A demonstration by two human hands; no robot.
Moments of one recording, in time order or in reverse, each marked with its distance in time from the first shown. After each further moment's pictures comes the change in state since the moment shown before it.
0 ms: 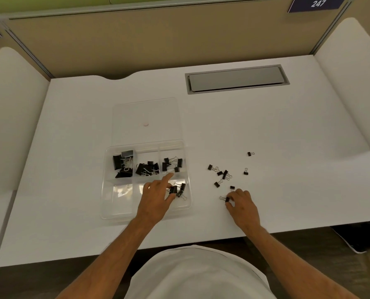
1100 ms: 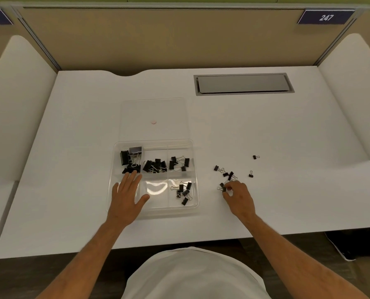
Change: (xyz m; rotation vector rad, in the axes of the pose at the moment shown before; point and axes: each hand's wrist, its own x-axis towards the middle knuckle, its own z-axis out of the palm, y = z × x) left_hand -0.030 -0.123 -0.020 0.148 0.102 -0.034; right_hand 0.024 -0.041 -0.007 0.195 0.017 0.095
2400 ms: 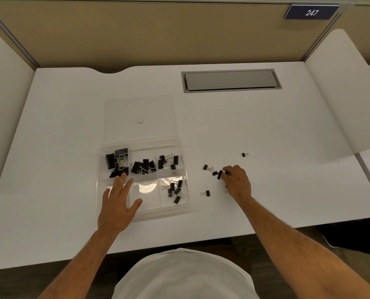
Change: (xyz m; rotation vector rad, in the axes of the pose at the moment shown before) left_hand -0.002 0.012 0.012 0.023 -0.046 -0.036; right_hand 0.060 0.015 -0.024 -0.046 0.018 0.153
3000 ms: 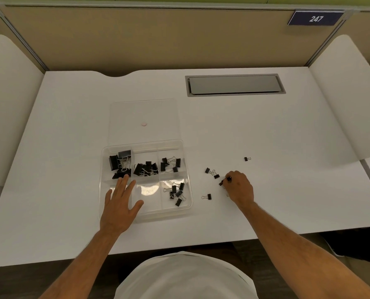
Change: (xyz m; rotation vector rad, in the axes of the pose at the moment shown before) left_hand -0.001 0.002 -0.001 -0.006 0.012 -0.003; right_hand 0.000 0.001 0.000 -0.162 -0.034 -0.027
